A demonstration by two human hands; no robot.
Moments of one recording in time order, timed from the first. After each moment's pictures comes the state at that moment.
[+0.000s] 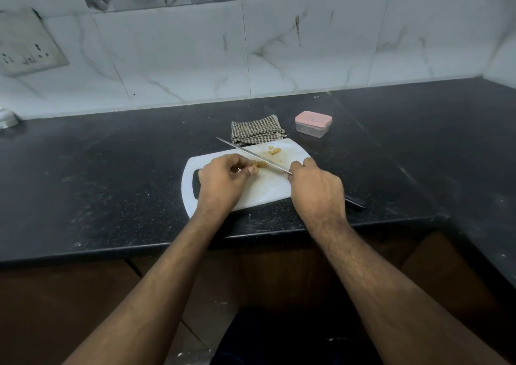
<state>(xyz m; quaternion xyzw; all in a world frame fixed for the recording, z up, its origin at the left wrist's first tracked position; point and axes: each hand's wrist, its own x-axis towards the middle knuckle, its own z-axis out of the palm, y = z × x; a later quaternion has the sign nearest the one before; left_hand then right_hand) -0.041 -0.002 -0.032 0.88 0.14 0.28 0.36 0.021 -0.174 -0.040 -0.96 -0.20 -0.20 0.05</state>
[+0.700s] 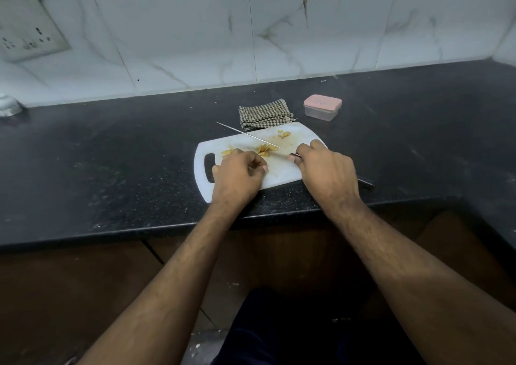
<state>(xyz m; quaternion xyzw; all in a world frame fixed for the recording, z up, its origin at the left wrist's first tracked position) -0.050 -0.006 -0.047 0.92 0.16 0.20 0.30 0.016 -0.176 -0.038 -0.94 -0.25 -0.22 0.05</state>
